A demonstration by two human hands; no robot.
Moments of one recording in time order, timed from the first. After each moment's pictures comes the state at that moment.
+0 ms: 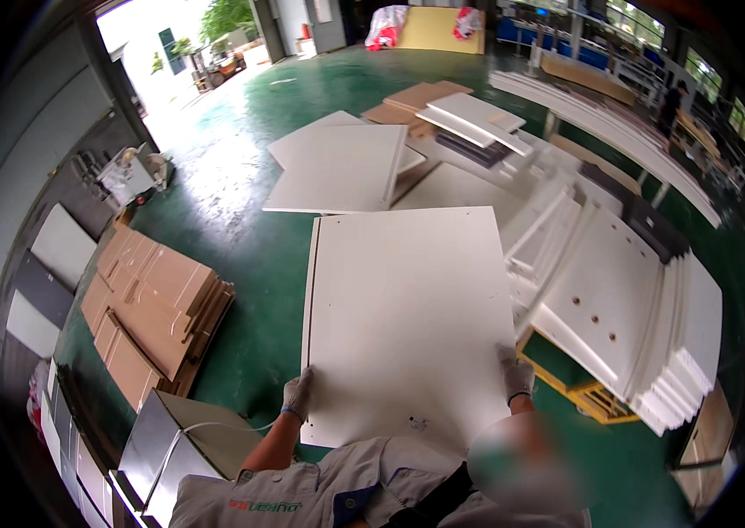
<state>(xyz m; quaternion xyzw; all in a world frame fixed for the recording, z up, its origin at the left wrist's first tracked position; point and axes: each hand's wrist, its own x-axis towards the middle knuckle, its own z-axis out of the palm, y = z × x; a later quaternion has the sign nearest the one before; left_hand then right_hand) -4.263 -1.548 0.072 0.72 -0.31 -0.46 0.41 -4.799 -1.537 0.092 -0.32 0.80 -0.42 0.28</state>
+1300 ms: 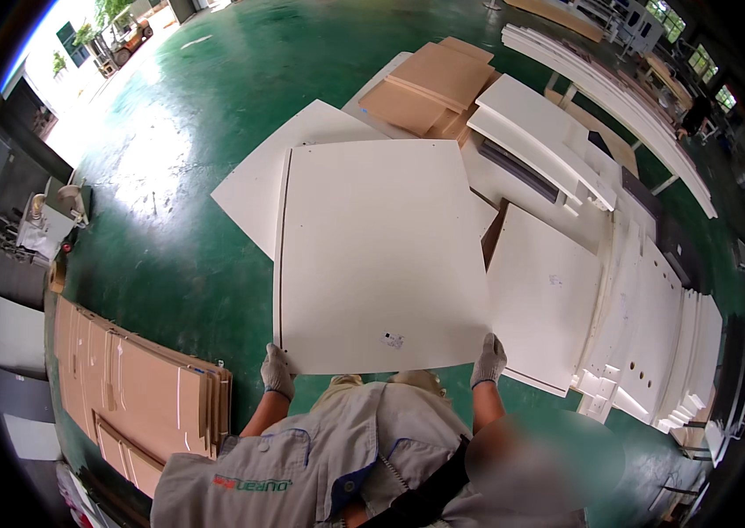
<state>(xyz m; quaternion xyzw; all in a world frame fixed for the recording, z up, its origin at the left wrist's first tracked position) -3.999 -2.308 0.054 0.67 -0.11 -0.58 0.45 -4.482 -2.179 0.013 0.00 0.73 -0.62 0.29</state>
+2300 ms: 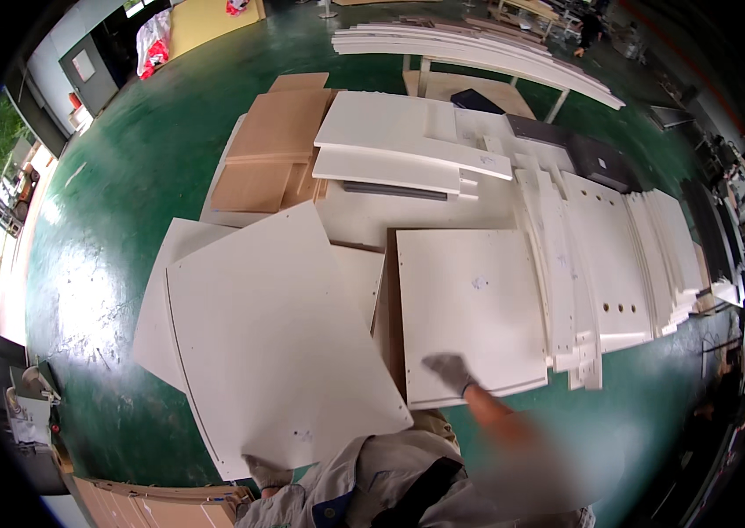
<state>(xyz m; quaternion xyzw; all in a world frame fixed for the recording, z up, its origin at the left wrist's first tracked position) -4.085 -2.374 0.037 0.44 0.01 -0.76 0.47 -4.608 -2.205 0.020 -0.26 0.77 -0.41 0.42</state>
